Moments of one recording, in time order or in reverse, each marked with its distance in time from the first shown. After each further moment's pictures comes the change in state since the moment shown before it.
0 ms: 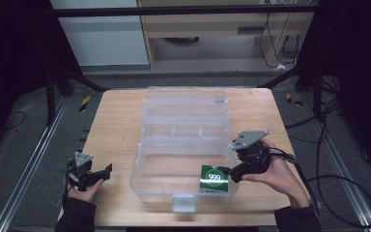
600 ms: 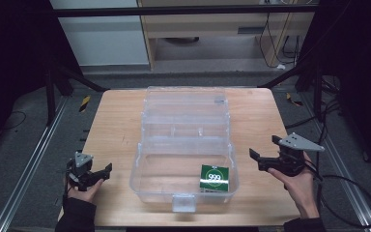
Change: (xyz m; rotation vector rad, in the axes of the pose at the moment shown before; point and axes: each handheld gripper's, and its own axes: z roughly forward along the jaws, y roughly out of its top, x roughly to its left) left arm -0.001 0.000 -0.001 -0.013 -0.005 0.000; right arm -0.038 -0.086 -0.026 -0.317 -0.299 0.425
